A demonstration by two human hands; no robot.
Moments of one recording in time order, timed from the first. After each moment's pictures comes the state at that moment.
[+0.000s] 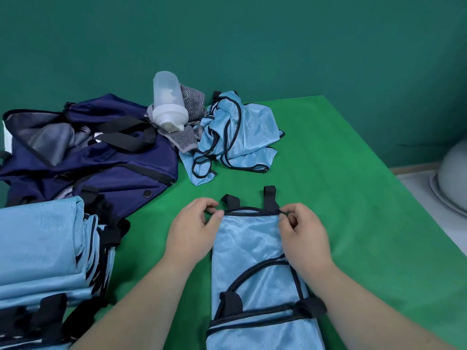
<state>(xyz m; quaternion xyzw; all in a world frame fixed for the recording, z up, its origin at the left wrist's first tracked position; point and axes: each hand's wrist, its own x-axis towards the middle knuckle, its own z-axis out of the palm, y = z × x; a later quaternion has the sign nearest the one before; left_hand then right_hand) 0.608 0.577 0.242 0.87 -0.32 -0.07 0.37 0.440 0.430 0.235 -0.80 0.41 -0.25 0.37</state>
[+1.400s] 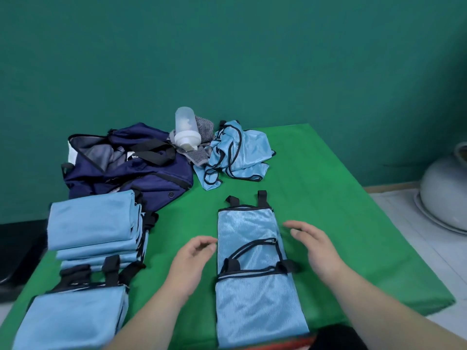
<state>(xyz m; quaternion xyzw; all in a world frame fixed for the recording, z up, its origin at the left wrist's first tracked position) 0.525 0.678 0.277 0.77 -0.21 -0.27 0.55 0.349 0.456 0.281 -0.67 0.33 -0.20 0.64</state>
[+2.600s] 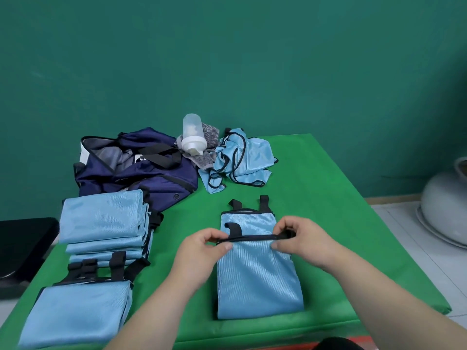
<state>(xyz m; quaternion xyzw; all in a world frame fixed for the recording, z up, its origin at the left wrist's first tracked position) 0.504 0.671 0.323 0.79 -0.22 -0.21 0.53 0.361 0.467 0.340 -0.81 0.27 -0.05 0.52</state>
